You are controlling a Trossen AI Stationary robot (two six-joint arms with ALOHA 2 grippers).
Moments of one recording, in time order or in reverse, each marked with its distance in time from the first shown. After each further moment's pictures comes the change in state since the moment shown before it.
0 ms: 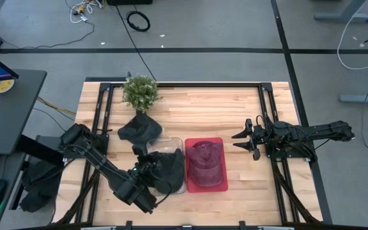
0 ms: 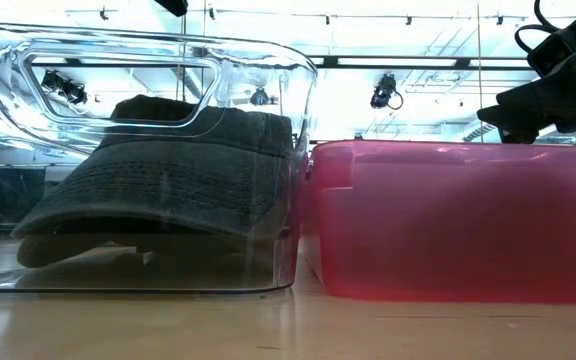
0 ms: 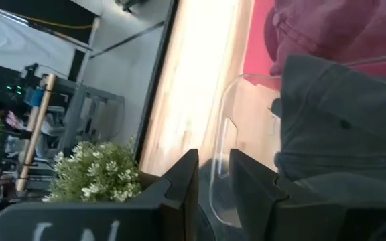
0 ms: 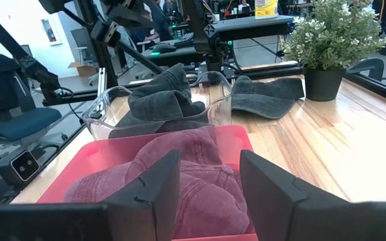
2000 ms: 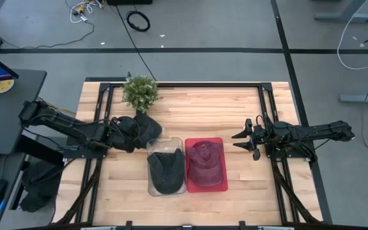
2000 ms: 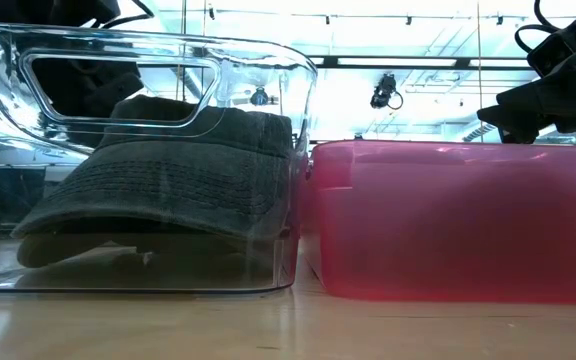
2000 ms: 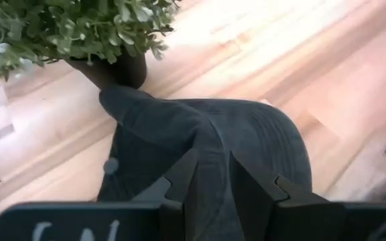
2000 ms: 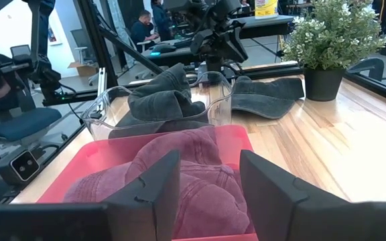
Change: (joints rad) left arm 0.435 -0.848 -1.113 0.840 0.235 -0.202; right arm 0.000 0.000 0.000 0.000 0.000 0.000
